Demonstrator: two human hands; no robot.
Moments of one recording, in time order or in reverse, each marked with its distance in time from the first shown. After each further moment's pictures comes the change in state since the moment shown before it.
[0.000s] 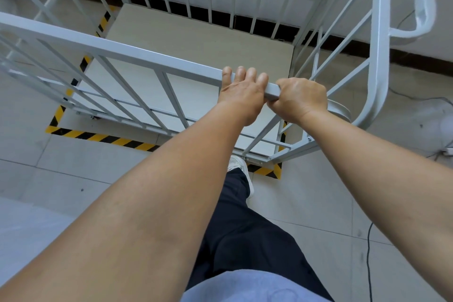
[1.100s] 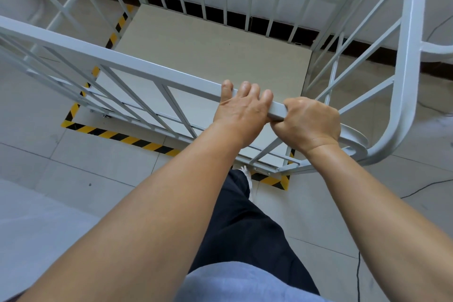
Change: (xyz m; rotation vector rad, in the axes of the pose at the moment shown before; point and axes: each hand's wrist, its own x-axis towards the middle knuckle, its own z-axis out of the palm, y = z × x) left_hand -0.004 0.005 -0.003 0.109 0.004 0.022; right_hand -0.007 0.009 0.011 0.043 0.102 -0.031
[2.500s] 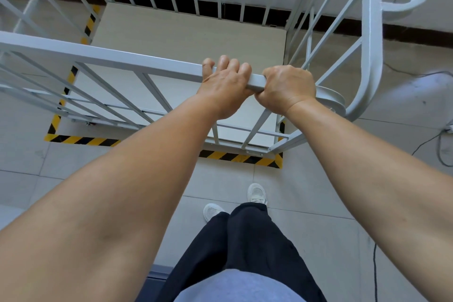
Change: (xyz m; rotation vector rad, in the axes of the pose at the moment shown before) left_hand 0.003 -0.017 -0.006 -0.094 -0.047 0.082; right_hand 0.009 -0.010 -0.008 0.027 -0.081 0.009
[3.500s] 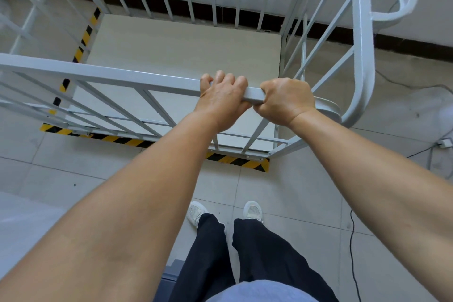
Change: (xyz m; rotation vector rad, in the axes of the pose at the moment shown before) left_hand 0.002 0.085 0.011 -0.085 0.010 -0.109; right_hand -0.027 0.086 0.000 0.013 -0.015 -0.182
